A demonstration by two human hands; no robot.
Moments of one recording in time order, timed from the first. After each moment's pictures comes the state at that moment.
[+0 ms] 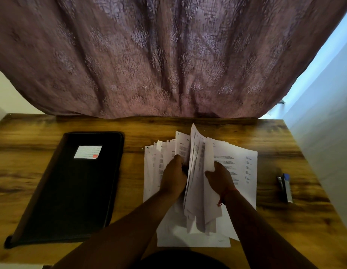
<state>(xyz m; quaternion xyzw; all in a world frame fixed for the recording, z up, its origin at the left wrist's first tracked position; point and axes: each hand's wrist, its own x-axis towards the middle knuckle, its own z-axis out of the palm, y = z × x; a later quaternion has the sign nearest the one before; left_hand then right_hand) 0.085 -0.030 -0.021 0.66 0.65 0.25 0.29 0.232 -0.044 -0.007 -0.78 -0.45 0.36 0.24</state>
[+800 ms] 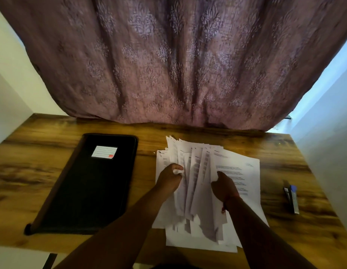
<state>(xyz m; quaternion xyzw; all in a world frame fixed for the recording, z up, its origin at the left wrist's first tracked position) 0.035 -0.033 0.006 0.57 0.68 0.19 0.41 0.216 -0.056 0.001 -0.78 -0.48 0.36 0.17</state>
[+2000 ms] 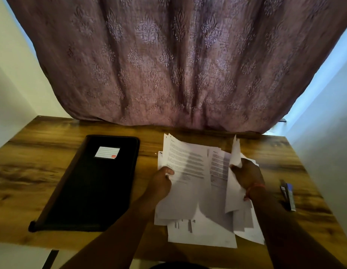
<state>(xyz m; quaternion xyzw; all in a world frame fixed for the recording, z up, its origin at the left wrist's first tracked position) -0.001 -0.060 0.006 0.50 0.65 0.31 0.48 0.270 -0.058 0.050 -0.80 -0.49 0.25 0.25</state>
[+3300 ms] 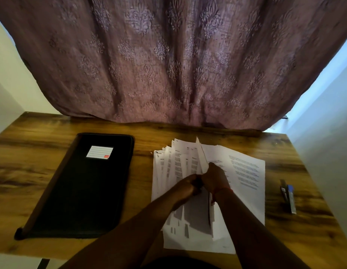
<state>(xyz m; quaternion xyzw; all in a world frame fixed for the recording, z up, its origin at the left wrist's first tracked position) 0.071 -0.045 -0.002 0.56 0.54 0.15 0.62 0.193 -0.027 0.004 -0.78 -0.49 0.33 0.20</state>
